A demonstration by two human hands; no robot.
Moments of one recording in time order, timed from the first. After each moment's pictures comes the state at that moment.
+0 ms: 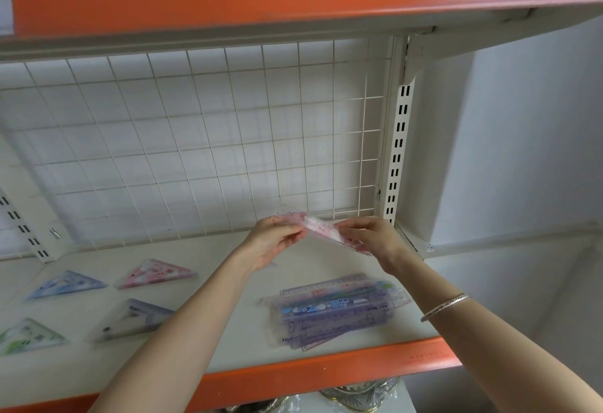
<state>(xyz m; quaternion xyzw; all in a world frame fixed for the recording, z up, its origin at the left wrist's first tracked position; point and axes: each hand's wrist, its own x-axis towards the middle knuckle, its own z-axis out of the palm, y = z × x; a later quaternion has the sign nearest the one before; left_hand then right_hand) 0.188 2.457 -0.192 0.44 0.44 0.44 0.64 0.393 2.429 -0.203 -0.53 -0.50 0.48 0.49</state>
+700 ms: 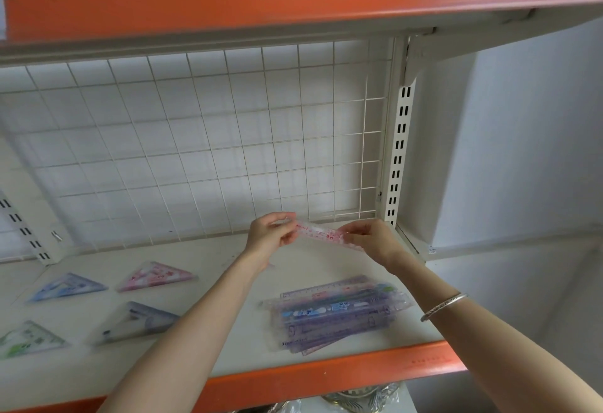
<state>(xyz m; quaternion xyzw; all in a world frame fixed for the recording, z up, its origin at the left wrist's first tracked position) 0.190 2.468 -0.204 0.47 0.49 0.51 0.53 0.400 2.445 -0.217 -0.59 -0.60 0.35 0.41</state>
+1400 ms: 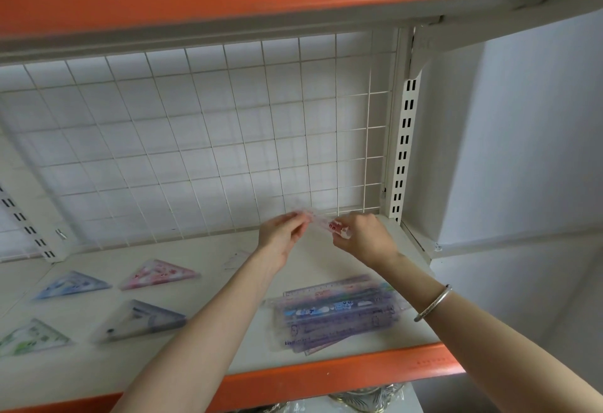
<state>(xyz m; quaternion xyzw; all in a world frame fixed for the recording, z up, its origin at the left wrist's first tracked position) 0.212 2.469 -0.205 0.31 0.47 0.57 0.60 0.378 2.448 -0.213 -0.60 -0.75 0.04 0.29</state>
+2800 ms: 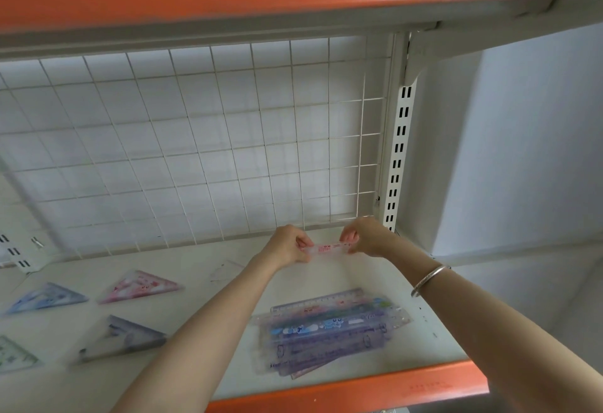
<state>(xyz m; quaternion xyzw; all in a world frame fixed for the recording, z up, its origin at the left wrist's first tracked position) 0.217 2.510 -0.227 0.77 0.55 0.18 0.26 0.422 2.502 -0.214 -0.61 -0.77 0.18 0.12</state>
